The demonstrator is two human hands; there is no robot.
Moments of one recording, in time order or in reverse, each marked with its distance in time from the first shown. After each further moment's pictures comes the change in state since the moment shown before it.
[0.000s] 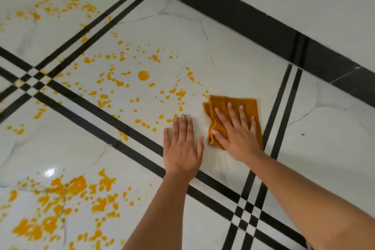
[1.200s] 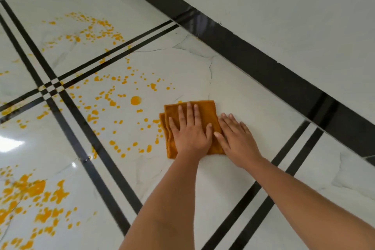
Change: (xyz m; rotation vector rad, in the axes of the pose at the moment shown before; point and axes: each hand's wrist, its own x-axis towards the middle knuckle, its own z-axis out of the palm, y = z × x) left_hand 0.158 0.089 0.020 0.079 0.158 -0.353; right_hand 0.124 0.082 -0.042 0.131 0.061 -0.457
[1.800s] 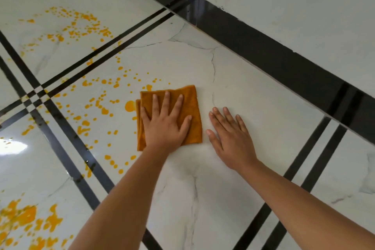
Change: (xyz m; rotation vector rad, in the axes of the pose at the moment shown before) left_hand 0.043 -0.072 -0.021 0.129 0.037 0.044; right_hand 0.029 -0.026 0.021 0.013 0.171 -0.016
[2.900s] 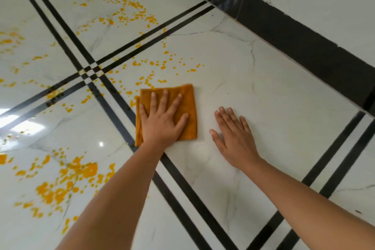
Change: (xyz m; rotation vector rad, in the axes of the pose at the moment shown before) left_hand -0.054 -0.112 -0.020 -0.061 -0.059 -0.029; right_hand -0.021 -0.098 0.018 0.007 -0.050 -0.021
